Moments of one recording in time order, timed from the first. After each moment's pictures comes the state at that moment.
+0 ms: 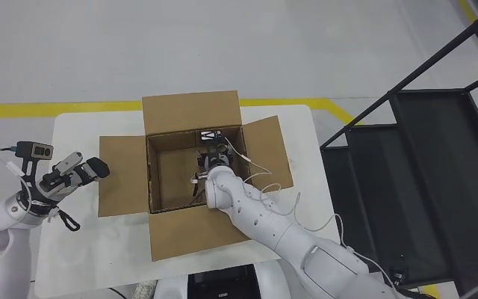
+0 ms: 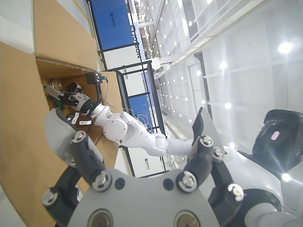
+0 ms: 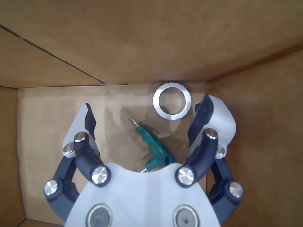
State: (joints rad) left arm 1.52 -1.00 -1.84 -1.61 -0.63 -0.29 -1.16; right arm -0.93 -1.67 0.73 -0.96 -0.98 0.62 0.23
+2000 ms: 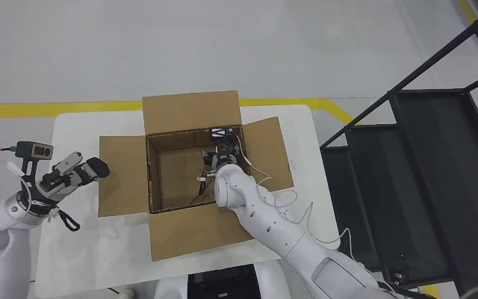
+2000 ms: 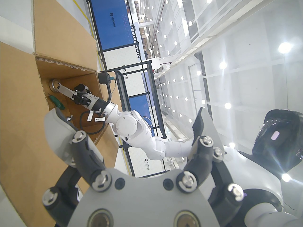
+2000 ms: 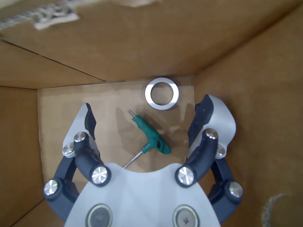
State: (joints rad) left arm 1.52 -1.00 -1.84 -1.61 -0.63 -0.29 -1.16; right arm -1.05 -1.61 0.87 -1.19 -1.09 0.60 0.40
